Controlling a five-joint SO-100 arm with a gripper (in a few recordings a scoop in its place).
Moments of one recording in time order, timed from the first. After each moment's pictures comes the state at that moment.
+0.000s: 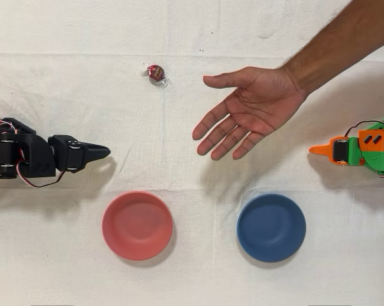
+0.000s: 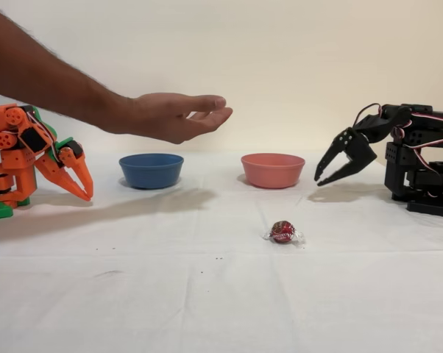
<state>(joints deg) 2.4 178.9 175.3 46.1 20.0</state>
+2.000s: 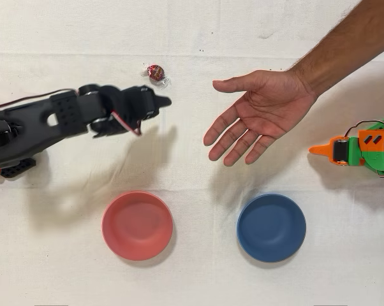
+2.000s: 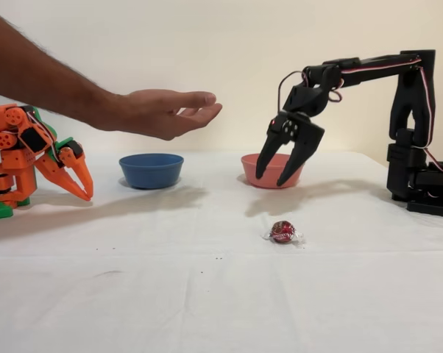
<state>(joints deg) -18.1 82.4 88.2 57.0 5.2</state>
